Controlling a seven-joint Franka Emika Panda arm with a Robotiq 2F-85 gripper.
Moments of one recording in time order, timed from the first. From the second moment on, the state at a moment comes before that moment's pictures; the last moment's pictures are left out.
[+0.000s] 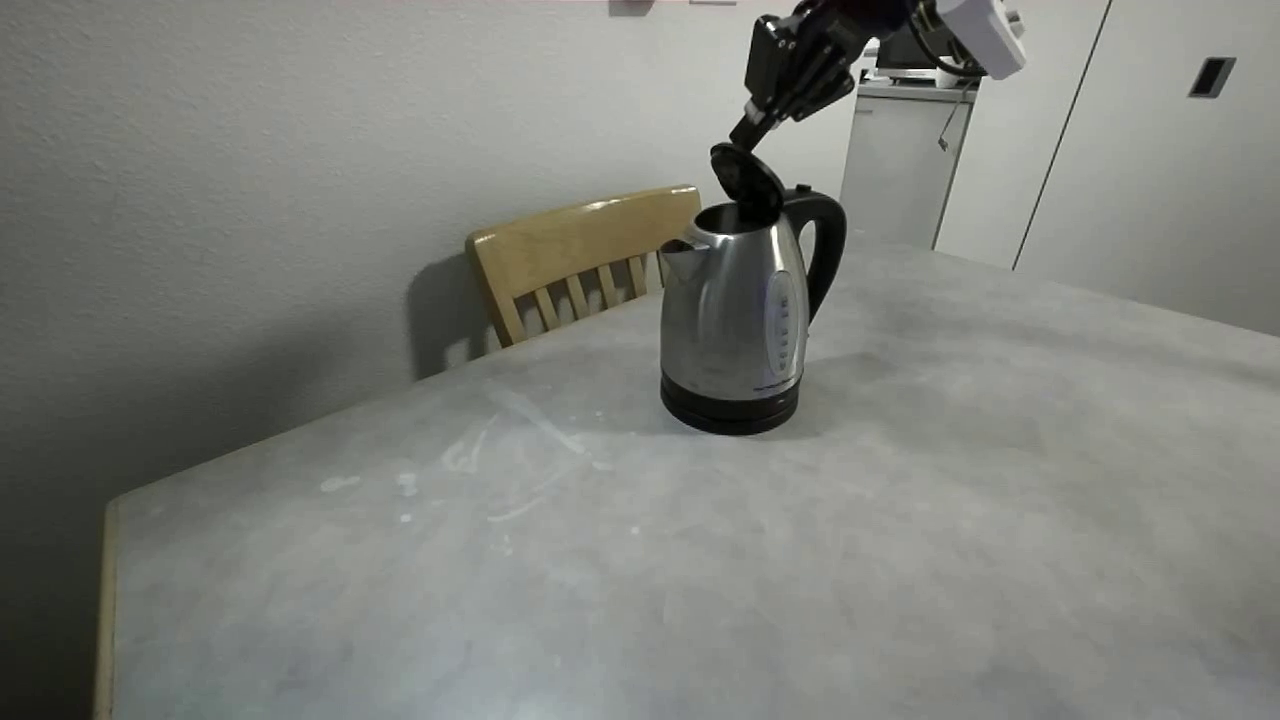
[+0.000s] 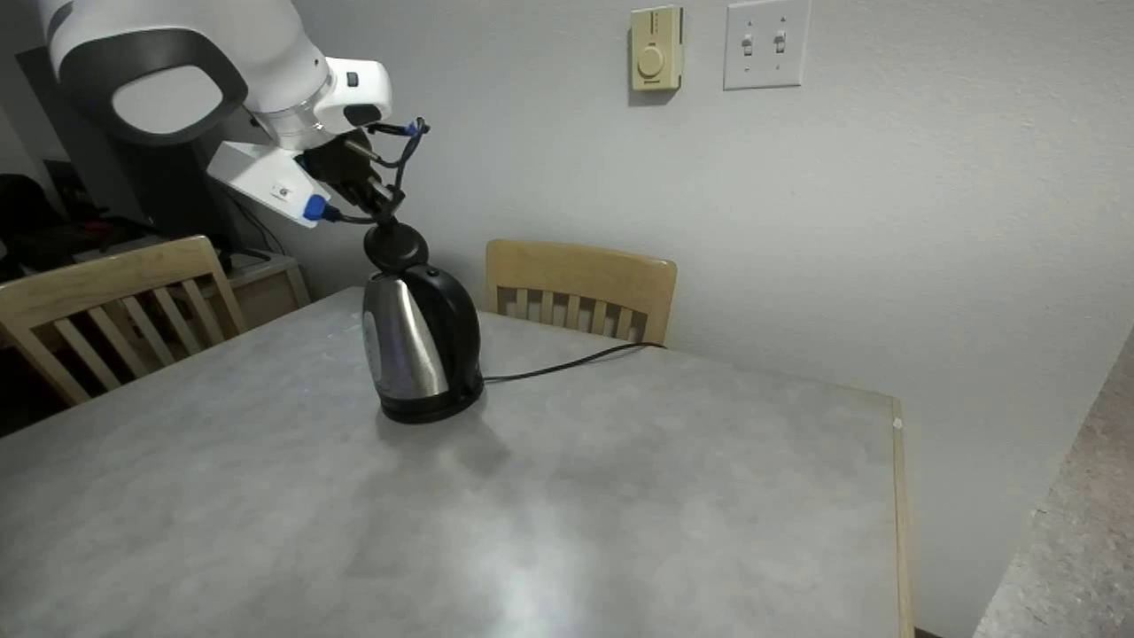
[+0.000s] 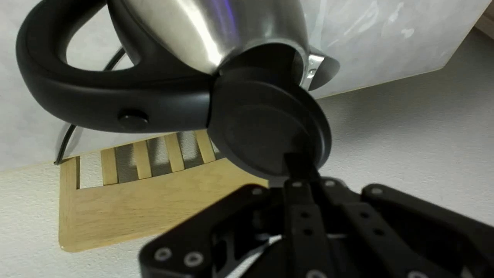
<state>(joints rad) -0.03 0.21 0.15 -2.08 0.69 2.86 -0.46</state>
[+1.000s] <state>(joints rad) -0.05 0.31 0.11 -1.97 0.50 2.63 -0.29</state>
